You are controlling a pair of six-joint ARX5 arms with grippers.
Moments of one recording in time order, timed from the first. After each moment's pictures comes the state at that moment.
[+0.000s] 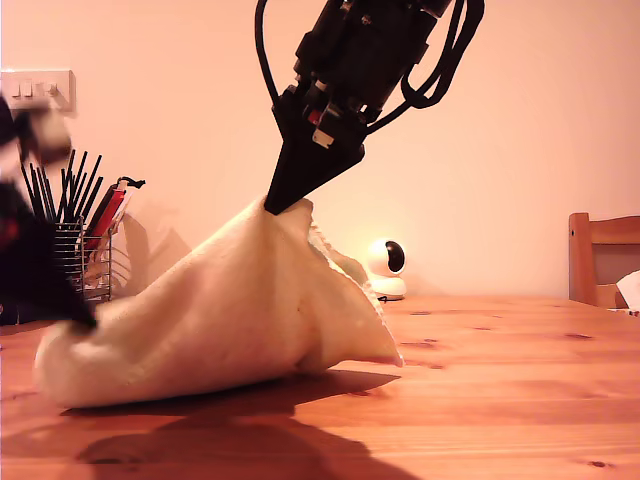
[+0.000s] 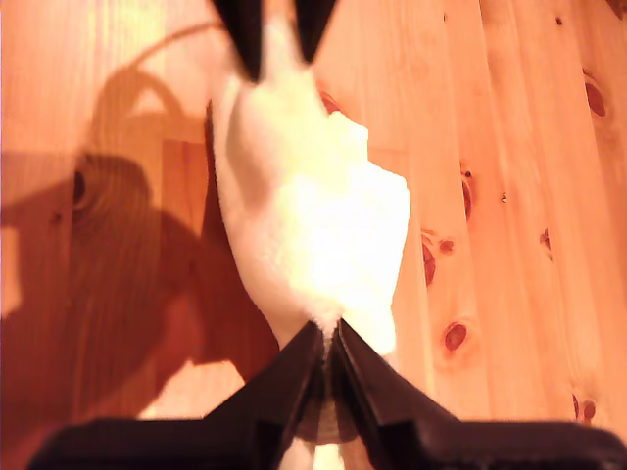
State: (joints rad) left arm -0.10 1.56 0.79 -0.40 0.64 0.70; right arm 0.83 1.57 1.16 -0.41 -0.05 -0.83
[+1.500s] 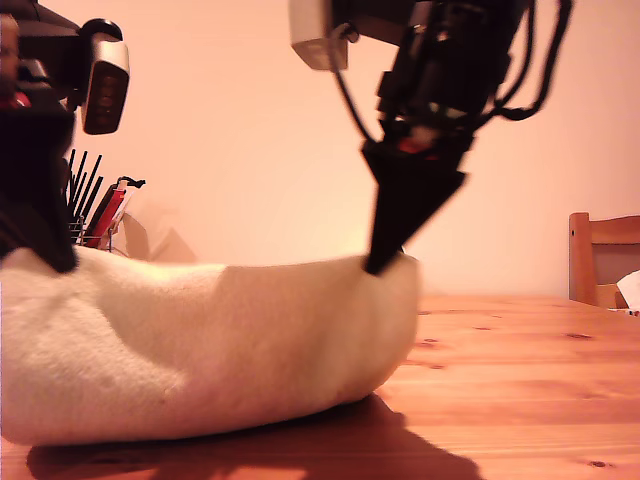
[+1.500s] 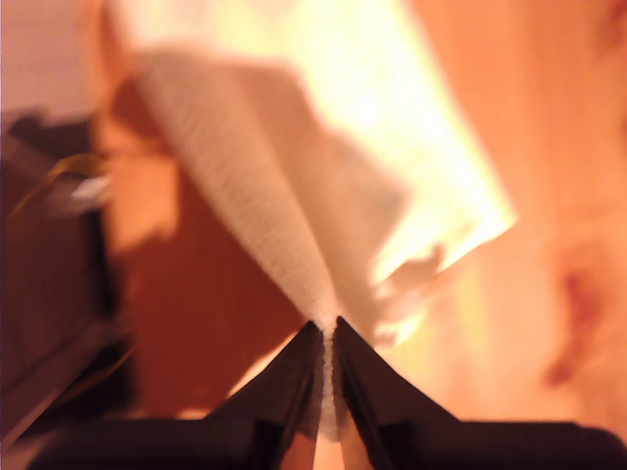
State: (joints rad) left arm -0.34 1.47 1.05 -1.07 0.54 0.50; right arm 0.73 1.57 1.16 -0.71 -0.11 -0.68
